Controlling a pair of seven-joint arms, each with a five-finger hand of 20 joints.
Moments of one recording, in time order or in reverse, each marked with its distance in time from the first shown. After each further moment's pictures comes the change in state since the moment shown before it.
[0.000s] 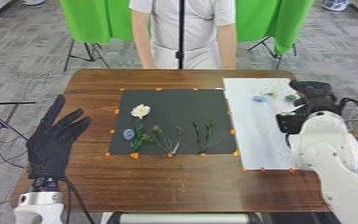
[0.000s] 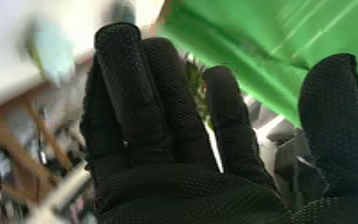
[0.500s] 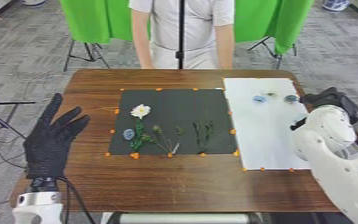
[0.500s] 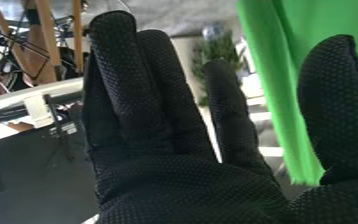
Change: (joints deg) left arm 0.4 1.4 0.6 -0.5 -1.3 0.8 2.1; right arm 8.3 1.3 -5.4 9.7 -13.7 -24.9 12.9
